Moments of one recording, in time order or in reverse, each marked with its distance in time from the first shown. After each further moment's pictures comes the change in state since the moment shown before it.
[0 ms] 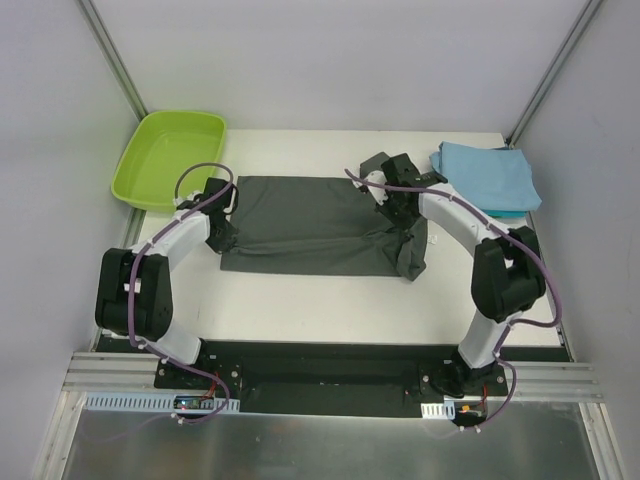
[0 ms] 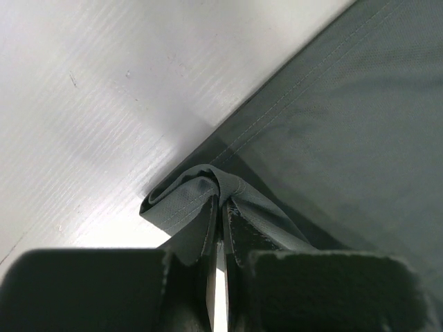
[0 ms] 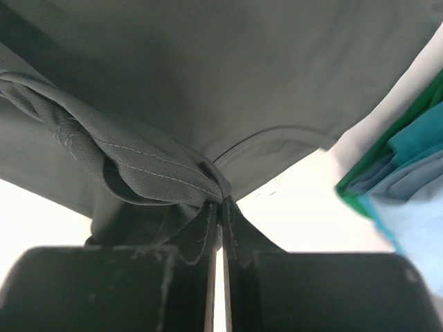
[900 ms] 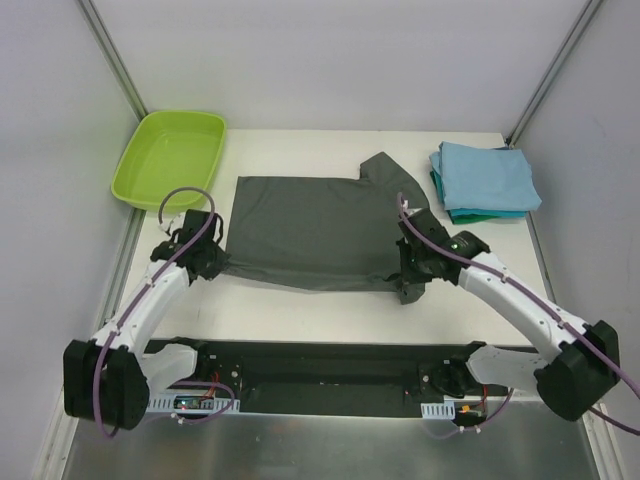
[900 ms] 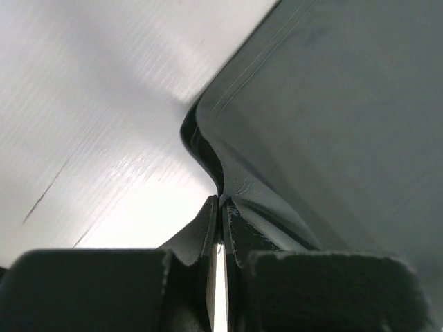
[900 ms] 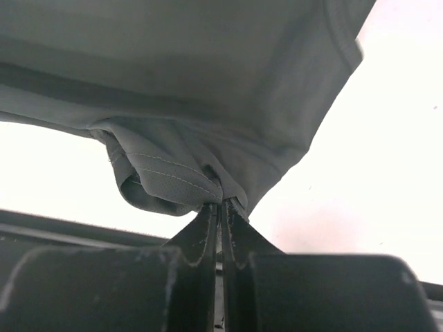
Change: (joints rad) left arm -0.019 -0.509 -0.281 -0.075 0.077 -0.001; right arm 0.206 -0.622 -0.454 -0.108 0.012 0.894
